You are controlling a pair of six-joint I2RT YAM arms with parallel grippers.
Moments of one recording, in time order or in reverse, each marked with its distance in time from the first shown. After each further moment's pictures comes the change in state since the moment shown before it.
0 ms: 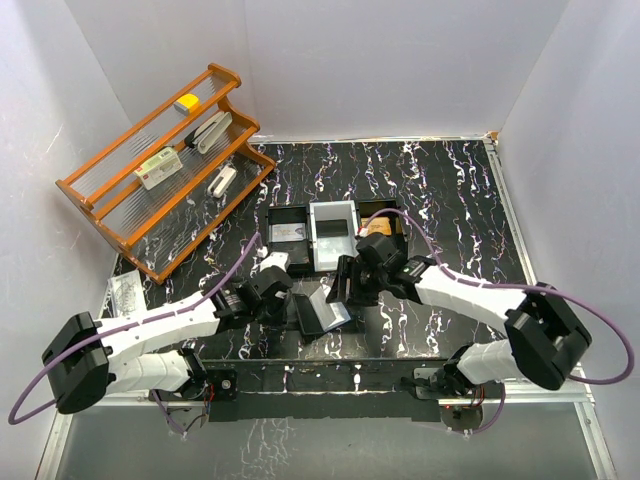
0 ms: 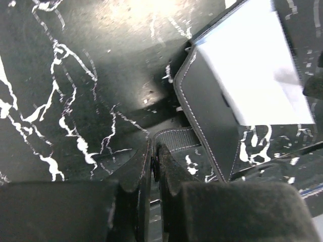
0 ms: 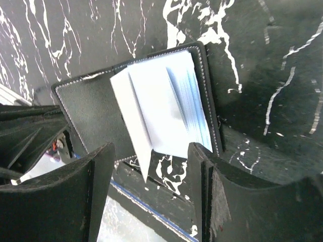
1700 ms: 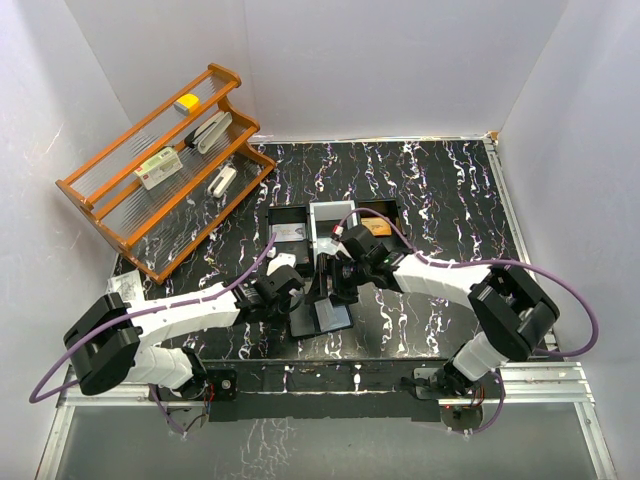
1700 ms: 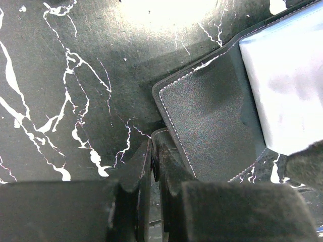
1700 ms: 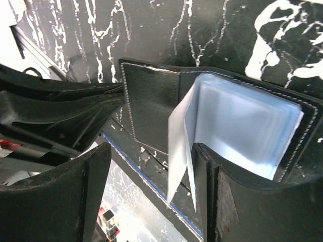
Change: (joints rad) left arm 0.000 0.166 0.039 -0.027 -0.064 0.021; right arm 0.004 0.229 0.093 0.151 -0.254 -0.014
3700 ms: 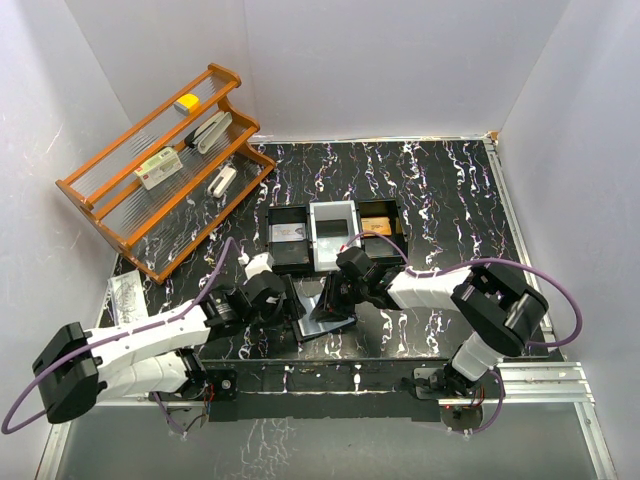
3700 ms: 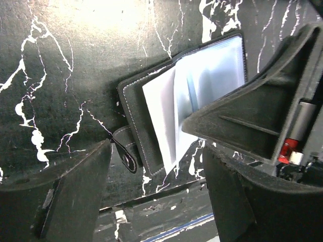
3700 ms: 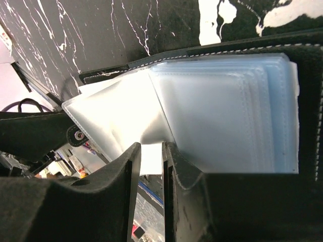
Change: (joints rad) left arm 0.000 -0.226 -0.130 0.130 0.055 -0.355; right arm 0.087 0.046 -0.145 0.194 0.100 0.284
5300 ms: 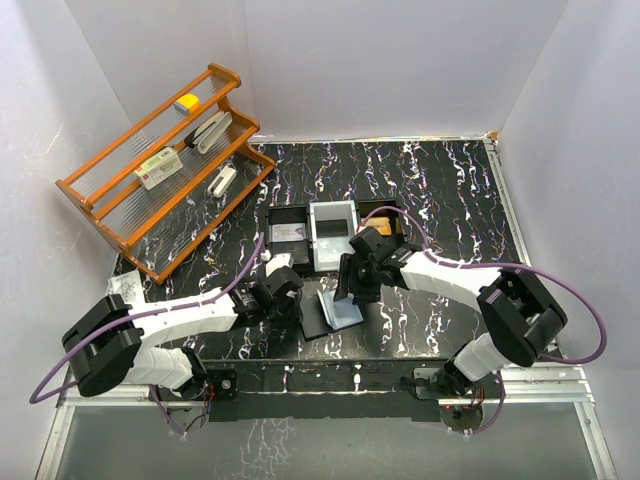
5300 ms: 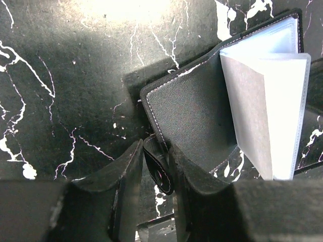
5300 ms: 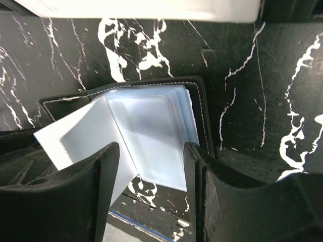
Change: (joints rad) left arm 0.001 0.207 0.050 0.073 0.031 0.139; right arm -0.132 -0.095 0.154 -0.445 0.202 -0.317
